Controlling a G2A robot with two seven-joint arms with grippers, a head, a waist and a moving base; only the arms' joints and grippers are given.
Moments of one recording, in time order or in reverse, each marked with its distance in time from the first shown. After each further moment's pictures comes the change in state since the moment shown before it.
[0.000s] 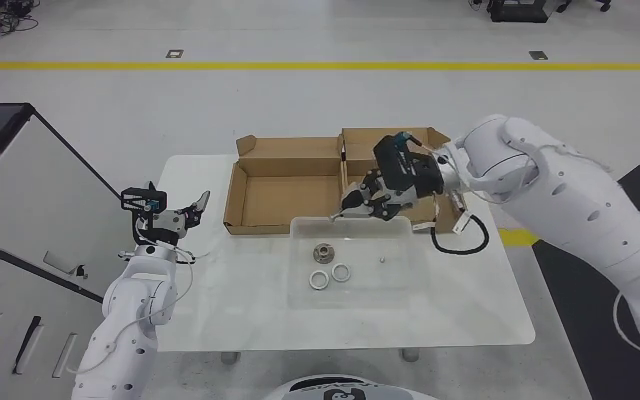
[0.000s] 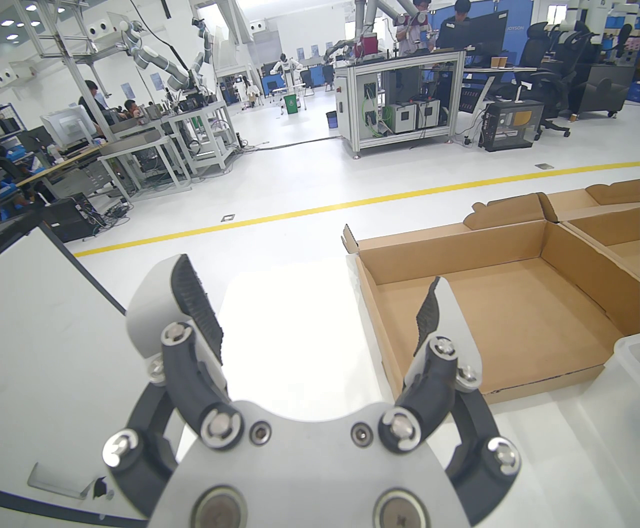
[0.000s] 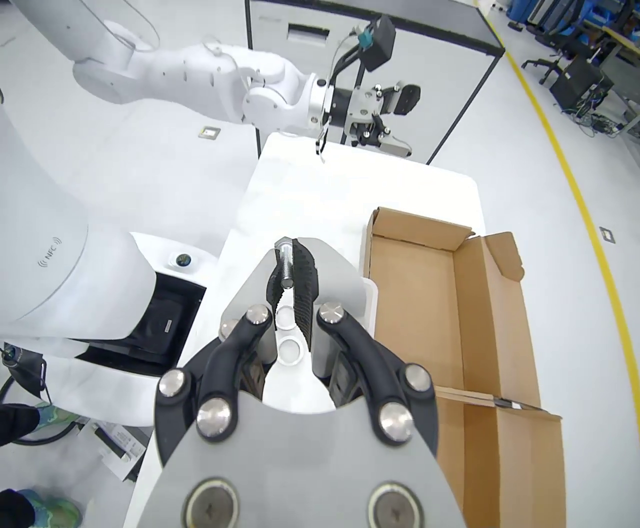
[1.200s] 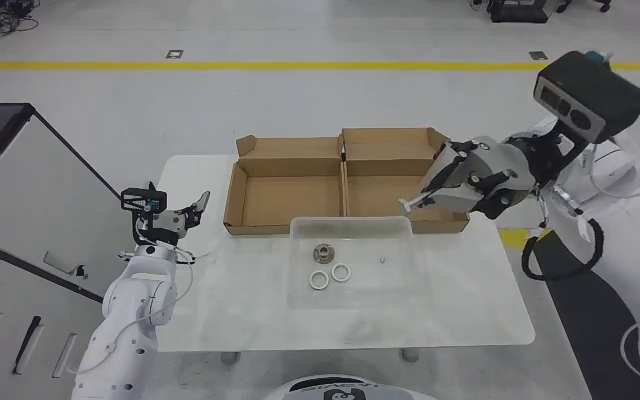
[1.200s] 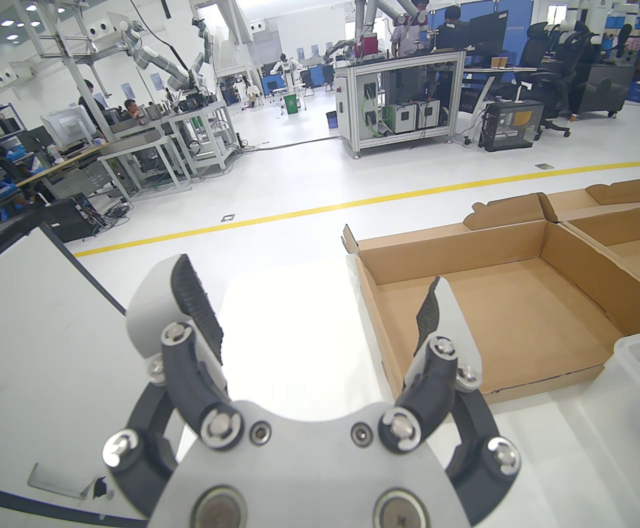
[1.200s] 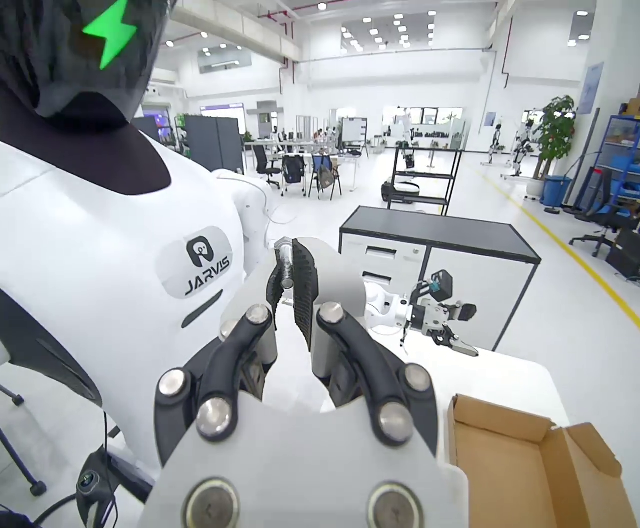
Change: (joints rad) left arm 0.000 0.000 0.000 0.000 0.000 0.000 0.000; right arm -0.345 0.035 0.557 -0.236 0.845 0.000 0.337
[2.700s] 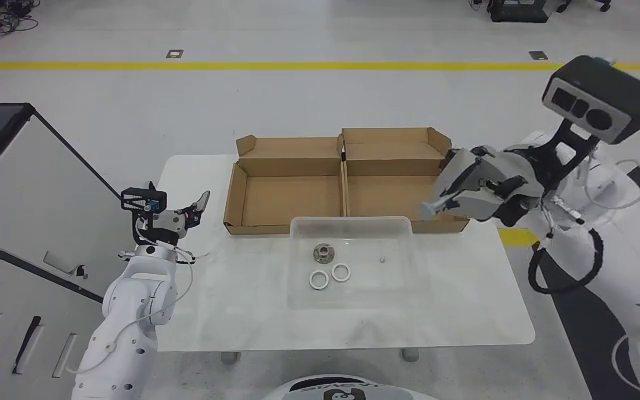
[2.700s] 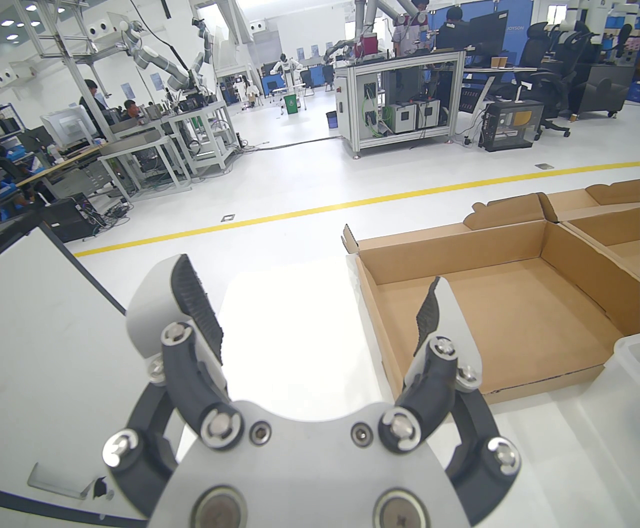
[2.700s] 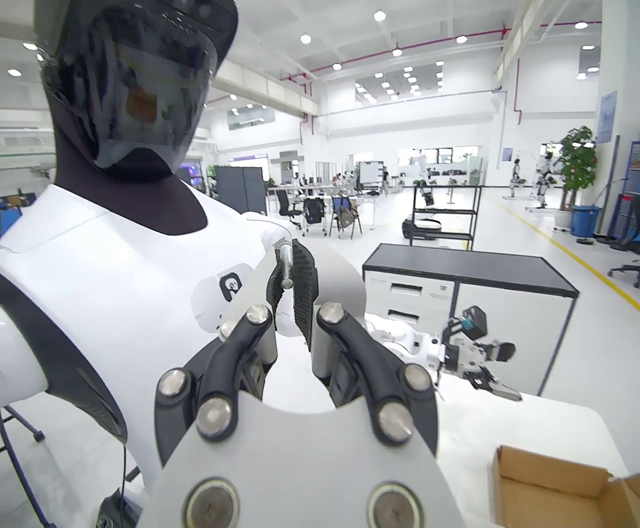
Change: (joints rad) left arm 0.000 0.000 0.000 0.000 0.000 0.000 0.000; right arm -0.065 -0.022 -0.014 -0.067 0.125 -0.001 -0.046
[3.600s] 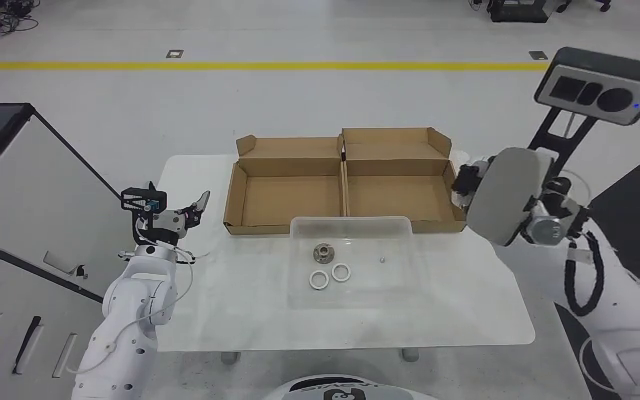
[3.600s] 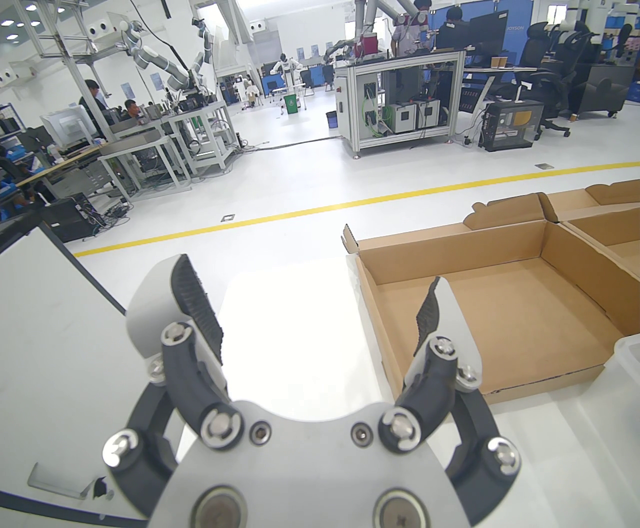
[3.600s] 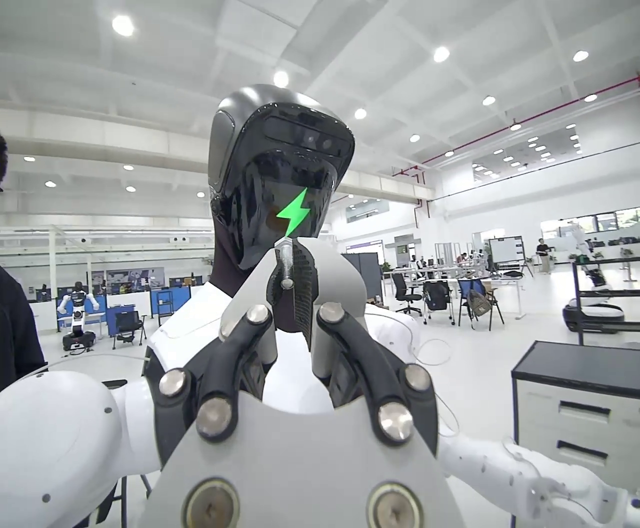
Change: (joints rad) left arm 0.000 0.000 0.000 0.000 0.000 0.000 0.000; right arm 0.031 -0.120 -0.121 -0.073 0.390 0.018 0.064
